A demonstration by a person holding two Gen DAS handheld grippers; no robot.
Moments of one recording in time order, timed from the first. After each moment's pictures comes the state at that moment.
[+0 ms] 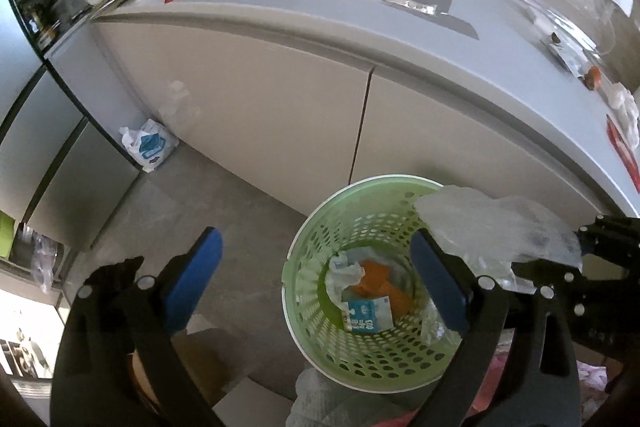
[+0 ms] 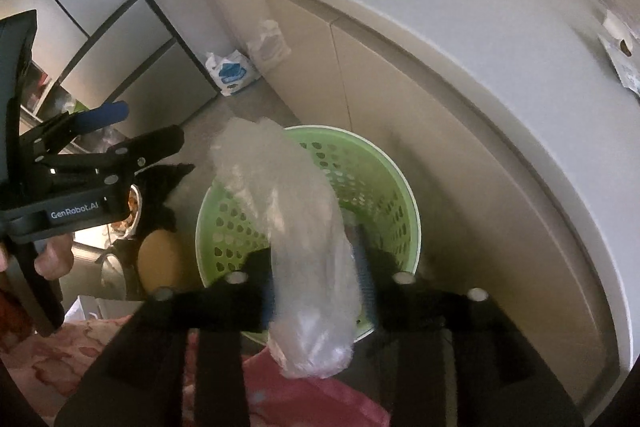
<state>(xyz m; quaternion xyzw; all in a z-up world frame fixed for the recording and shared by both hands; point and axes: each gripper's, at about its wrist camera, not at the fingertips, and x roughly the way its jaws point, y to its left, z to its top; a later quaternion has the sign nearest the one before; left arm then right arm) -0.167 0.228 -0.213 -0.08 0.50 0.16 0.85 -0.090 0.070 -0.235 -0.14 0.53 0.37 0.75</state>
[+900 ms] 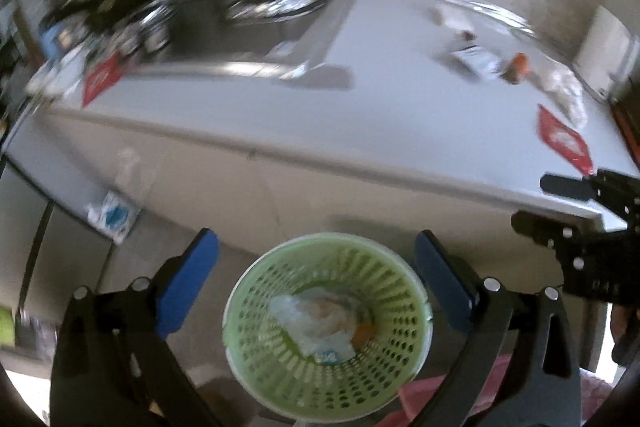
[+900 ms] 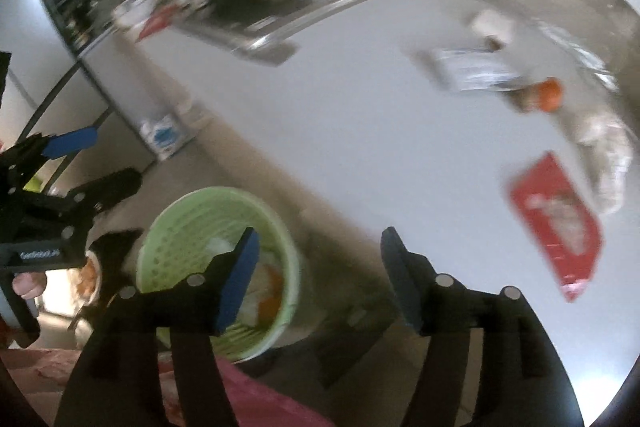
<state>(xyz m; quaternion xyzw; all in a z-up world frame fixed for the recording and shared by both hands) -0.098 0.145 -0.160 0.00 0.47 0.04 0.88 -0.045 -0.033 -0.185 -0.09 0.47 0.25 0.84</state>
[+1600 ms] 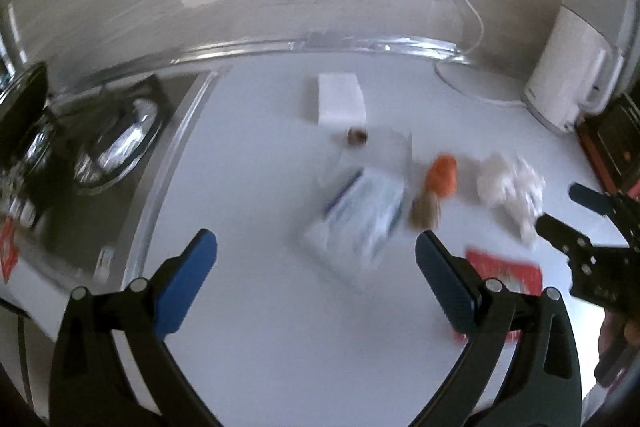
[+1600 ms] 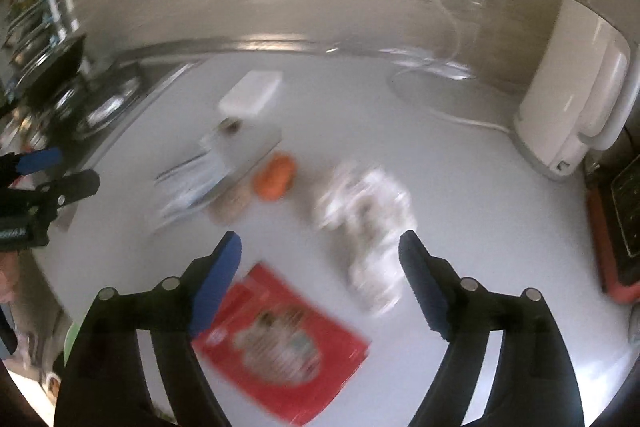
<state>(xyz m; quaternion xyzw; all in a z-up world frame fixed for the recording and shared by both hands) 0.130 -0.007 -0.112 0.04 0.44 -0.08 0.90 0.095 -0.219 -0.147 -0.01 0.41 0.05 0.91</state>
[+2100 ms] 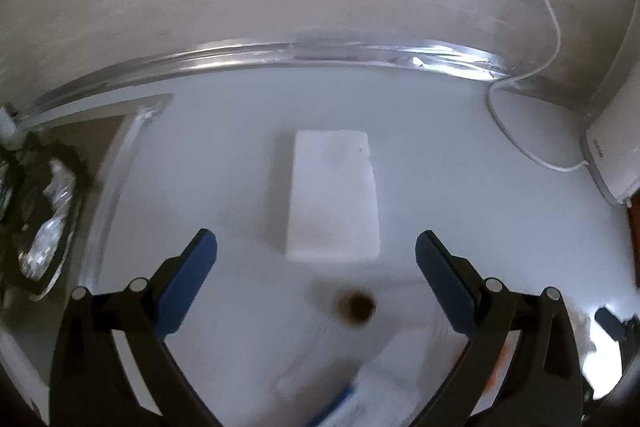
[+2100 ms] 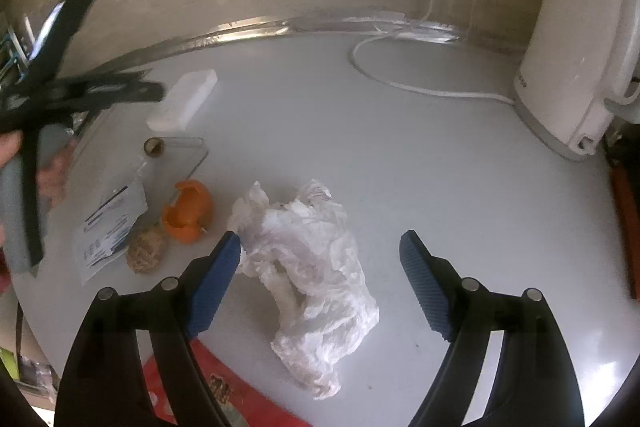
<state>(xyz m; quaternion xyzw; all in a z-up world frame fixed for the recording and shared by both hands) 0.319 -0.065 -0.159 0.04 0.48 -0.07 0.87 0.160 -0.267 -0.191 0.05 0.44 0.03 0.90</state>
